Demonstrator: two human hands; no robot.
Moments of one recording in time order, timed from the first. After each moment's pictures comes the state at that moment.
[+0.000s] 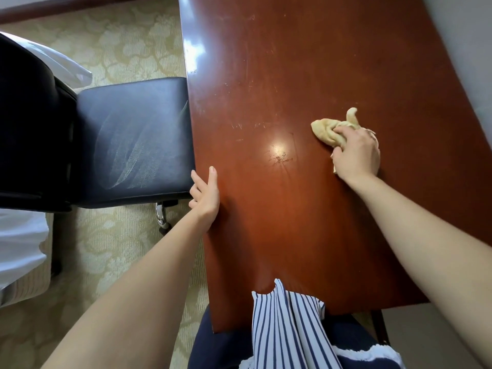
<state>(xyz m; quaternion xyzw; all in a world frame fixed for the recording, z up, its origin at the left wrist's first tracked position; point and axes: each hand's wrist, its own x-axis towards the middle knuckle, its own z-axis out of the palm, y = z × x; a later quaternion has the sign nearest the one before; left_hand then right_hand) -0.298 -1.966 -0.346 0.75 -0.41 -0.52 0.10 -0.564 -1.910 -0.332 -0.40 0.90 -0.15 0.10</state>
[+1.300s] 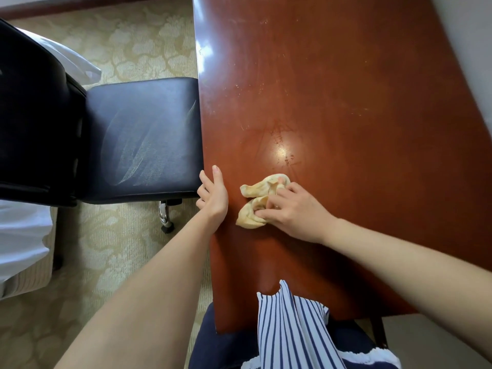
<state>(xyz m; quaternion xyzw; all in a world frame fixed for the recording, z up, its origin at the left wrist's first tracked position) -0.306 -1.966 -0.341 0.77 -0.37 -0.51 0.12 -0.465 -1.876 -0.336 -0.86 0.50 -0.12 0.05</state>
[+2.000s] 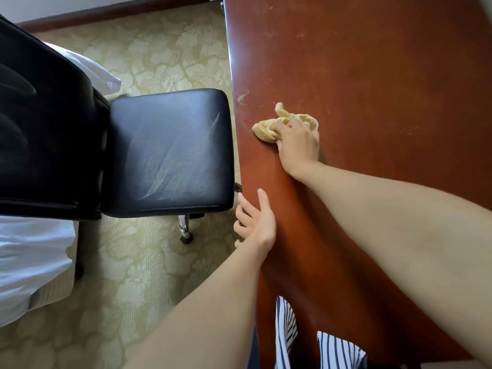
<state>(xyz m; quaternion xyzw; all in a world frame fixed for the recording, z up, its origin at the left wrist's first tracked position) -0.313 -1.970 -0.348 0.80 -0.34 -0.48 0.07 -0.424 -2.060 -0.339 -0.56 0.81 -0.12 0.12</state>
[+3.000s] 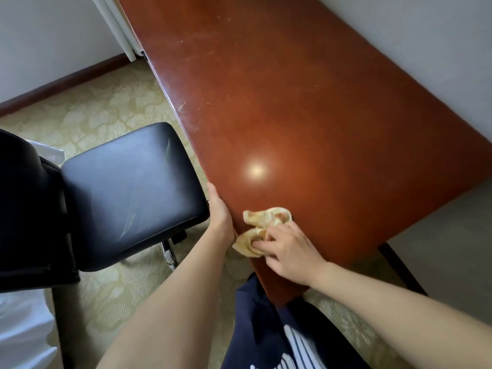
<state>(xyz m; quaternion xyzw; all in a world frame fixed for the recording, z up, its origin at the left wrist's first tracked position) -0.244 -1.942 -0.338 0.55 -0.33 -0.75 0.19 -0.308 -1.782 -0.330 -0.65 0.72 -0.20 0.14</state>
